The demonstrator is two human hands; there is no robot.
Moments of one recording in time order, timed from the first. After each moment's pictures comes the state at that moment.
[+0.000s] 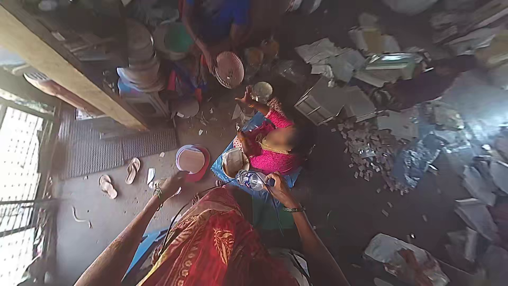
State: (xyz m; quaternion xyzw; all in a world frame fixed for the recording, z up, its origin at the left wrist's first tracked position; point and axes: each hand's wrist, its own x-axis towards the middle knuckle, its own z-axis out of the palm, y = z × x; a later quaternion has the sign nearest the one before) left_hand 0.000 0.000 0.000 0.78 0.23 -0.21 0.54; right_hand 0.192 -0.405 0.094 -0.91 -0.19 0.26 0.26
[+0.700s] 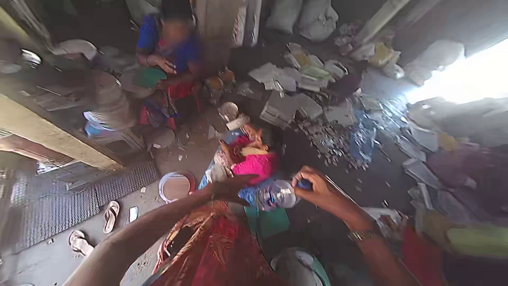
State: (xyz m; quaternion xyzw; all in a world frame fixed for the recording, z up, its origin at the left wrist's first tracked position) left_hand 0.113 -0.204 0.158 0.75 -0.38 -0.15 0.53; right_hand 0.119 -0.482 0.328 -0.93 -0.20 0.14 0.27
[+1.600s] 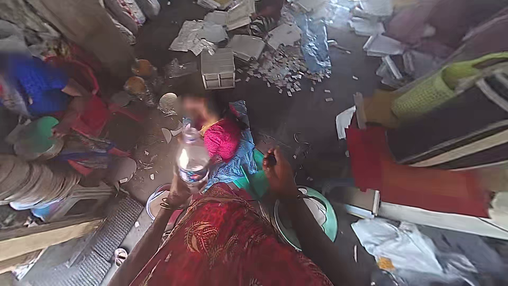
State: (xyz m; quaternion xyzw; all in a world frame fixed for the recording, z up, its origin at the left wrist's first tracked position) left_hand 0.123 -0.375 0.147 0.74 -0.10 -0.02 0.66; right_hand 0.076 -0.682 0.194 -0.43 0.30 -0.10 0.85
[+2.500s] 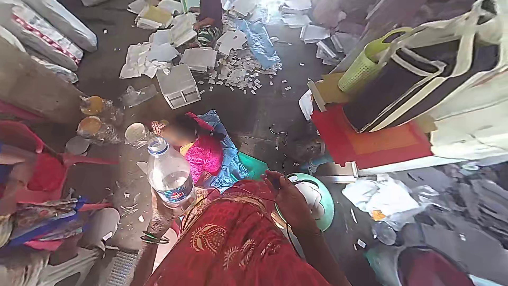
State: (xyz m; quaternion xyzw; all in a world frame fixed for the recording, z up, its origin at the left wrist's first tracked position) left_hand 0.206 -0.373 0.167 0.75 -0.23 -0.05 0.62; right_hand -0.001 -0.674 0.193 -0.35 0.29 -0.22 0.86
